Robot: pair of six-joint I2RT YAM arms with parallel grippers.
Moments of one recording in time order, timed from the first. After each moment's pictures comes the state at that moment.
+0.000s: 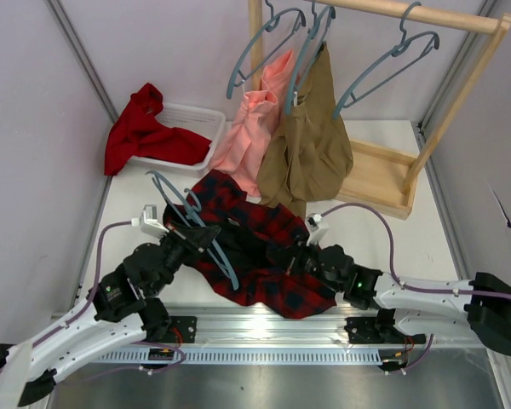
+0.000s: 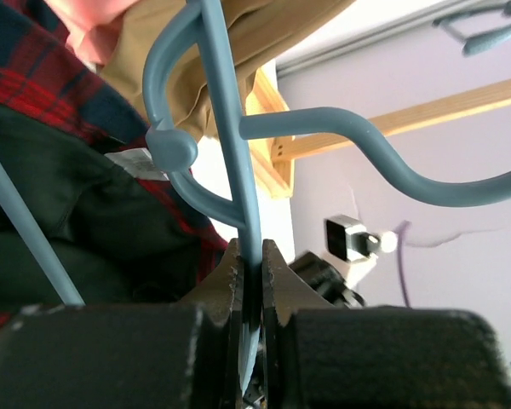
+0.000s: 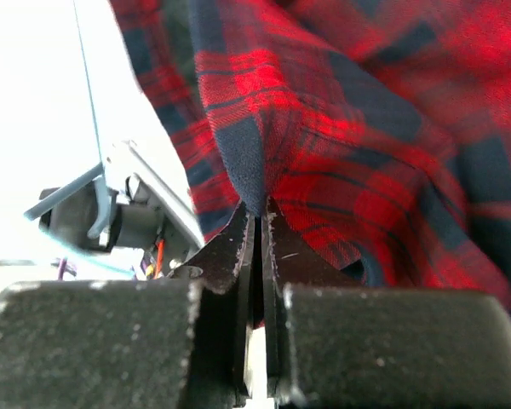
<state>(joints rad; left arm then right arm) -0.96 0.39 0.56 -0.36 -0.48 -1.19 1.13 1.03 0.38 0.45 0.25 0.84</state>
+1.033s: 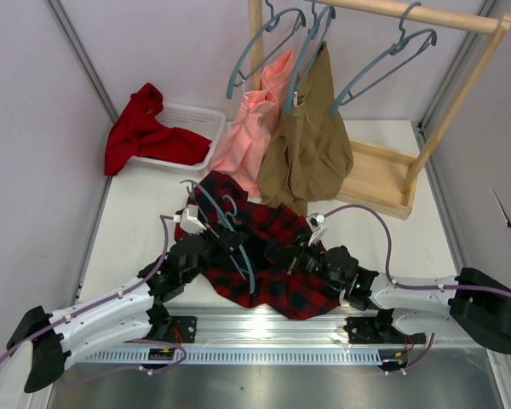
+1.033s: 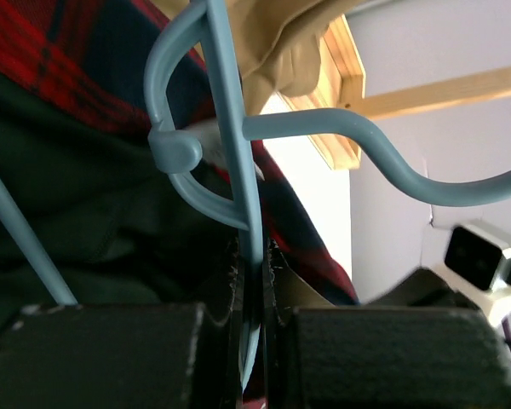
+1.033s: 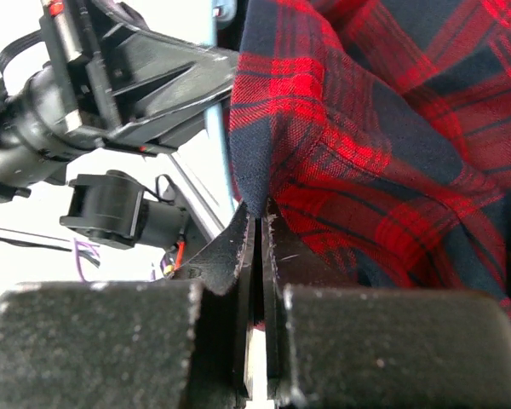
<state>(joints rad) -0.85 0.79 0.34 0.13 -0.29 -1.20 1.07 1.10 0.26 0.76 0.14 0.84</state>
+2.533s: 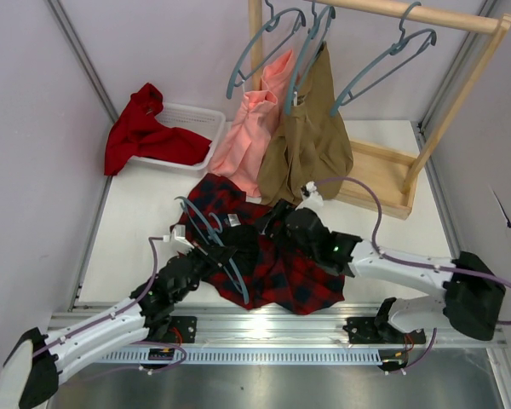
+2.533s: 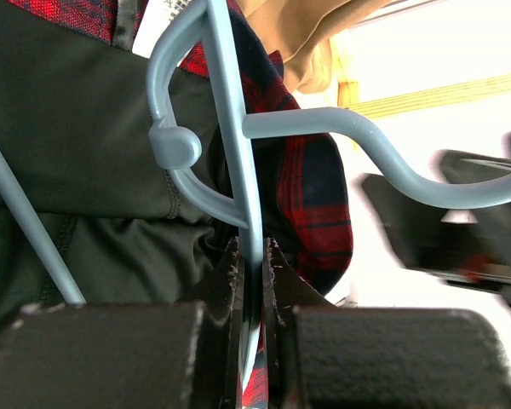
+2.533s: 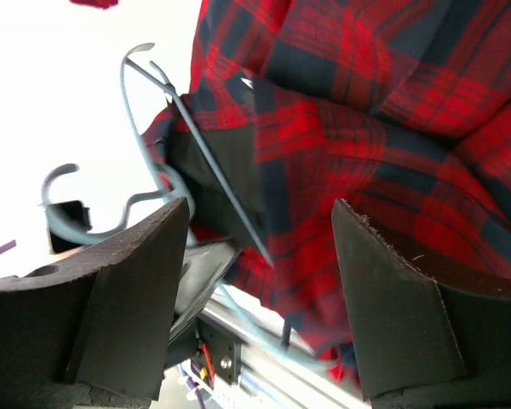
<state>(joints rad) -0.86 0.55 0.06 0.22 -0.30 -1.25 1.00 1.31 0.74 0.11 0.36 1.14</state>
